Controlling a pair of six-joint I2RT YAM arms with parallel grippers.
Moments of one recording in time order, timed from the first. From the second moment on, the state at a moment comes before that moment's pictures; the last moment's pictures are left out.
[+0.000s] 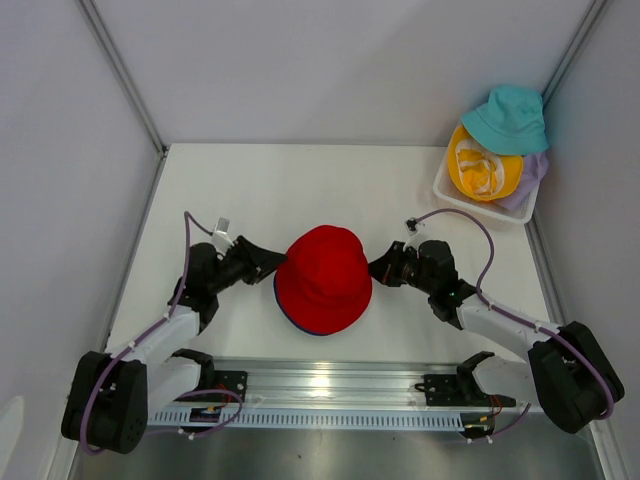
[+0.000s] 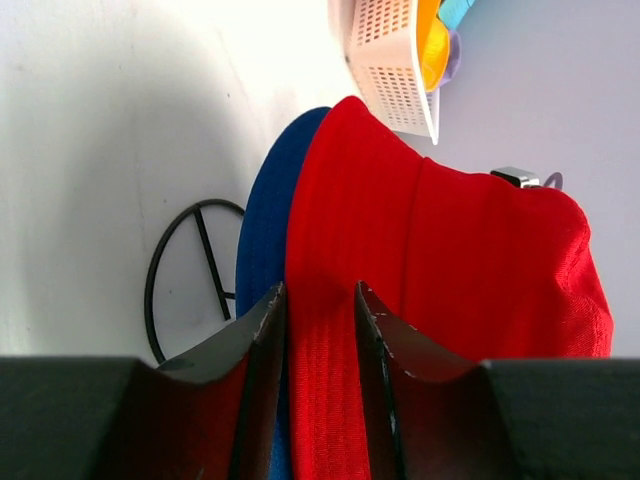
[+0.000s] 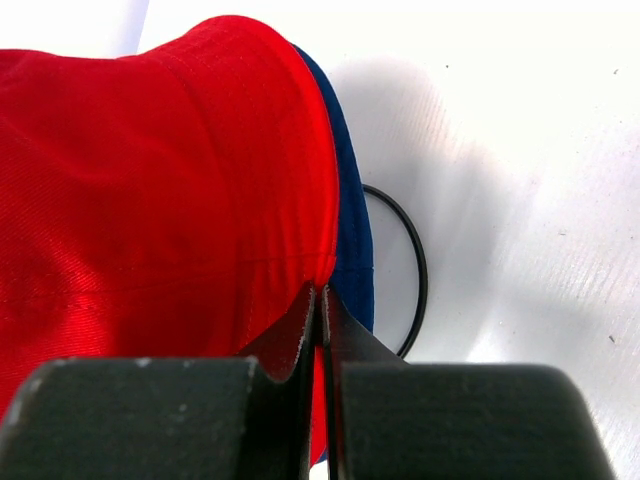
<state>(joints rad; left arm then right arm) -0.21 1.02 0.31 0.39 0.54 -1.09 0.53 1.17 0.44 0.36 -0.28 0.70</state>
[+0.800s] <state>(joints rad) -0.21 0.86 0.23 0.36 0.46 -1.05 0.53 1.17 0.45 0.32 -0.24 0.70</state>
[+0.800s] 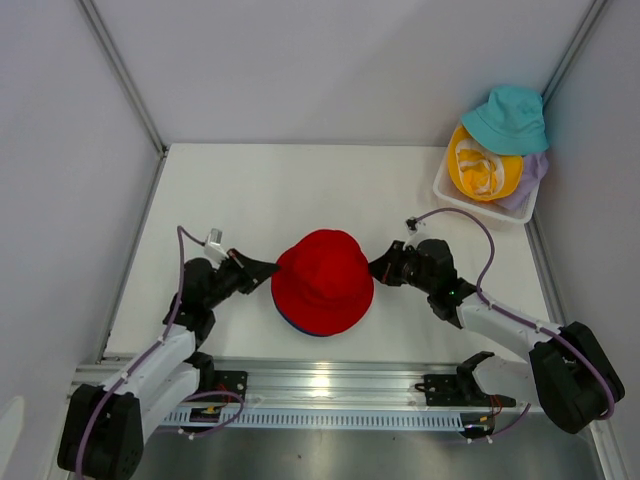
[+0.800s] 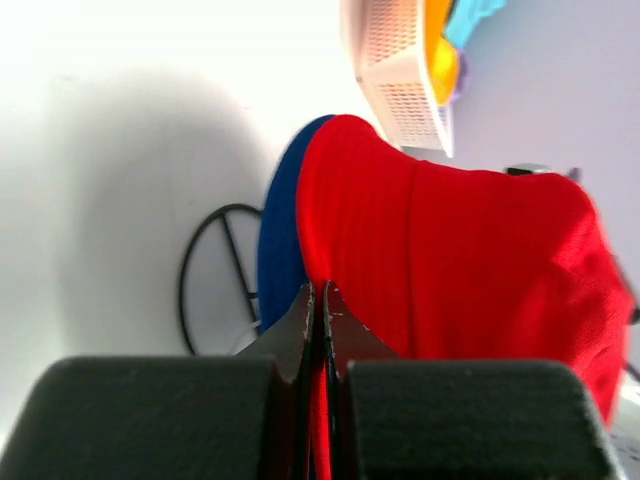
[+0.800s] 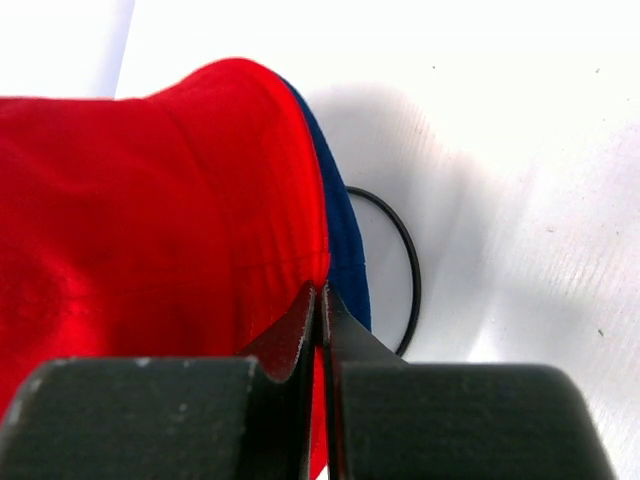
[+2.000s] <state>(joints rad) -0.32 1.41 0.17 1.08 0.28 -0.76 0.51 1.28 0.57 0.38 -0.19 0.57</state>
